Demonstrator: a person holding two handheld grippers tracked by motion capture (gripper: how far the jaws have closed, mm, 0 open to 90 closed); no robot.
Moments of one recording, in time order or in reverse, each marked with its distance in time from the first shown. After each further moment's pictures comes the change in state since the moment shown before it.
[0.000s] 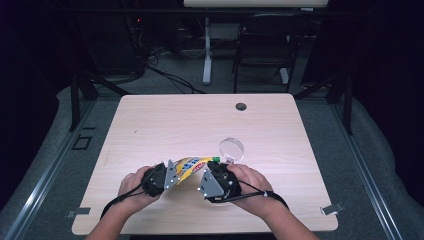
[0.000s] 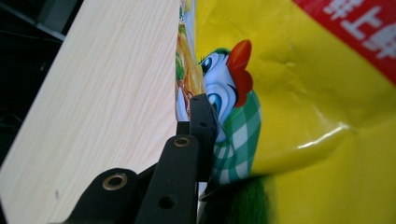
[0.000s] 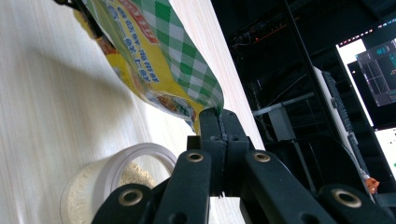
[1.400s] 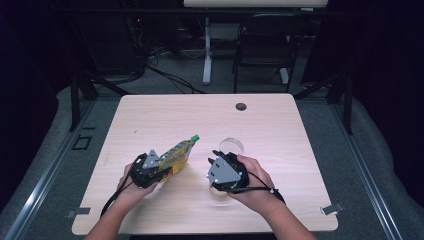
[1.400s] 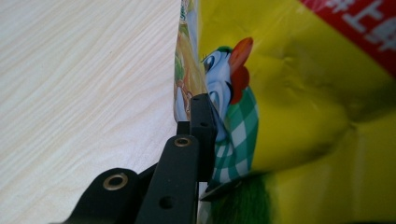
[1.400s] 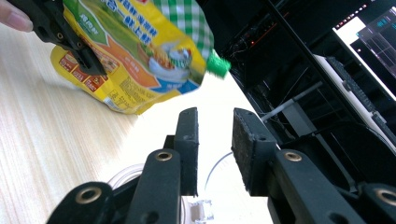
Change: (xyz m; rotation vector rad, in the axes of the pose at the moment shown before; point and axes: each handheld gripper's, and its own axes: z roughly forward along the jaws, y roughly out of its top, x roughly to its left) left arm 0.038 -0.045 0.023 -0.101 -0.192 -0.424; right arm -0.021 -0.011 -0.002 -0.068 0.006 0.231
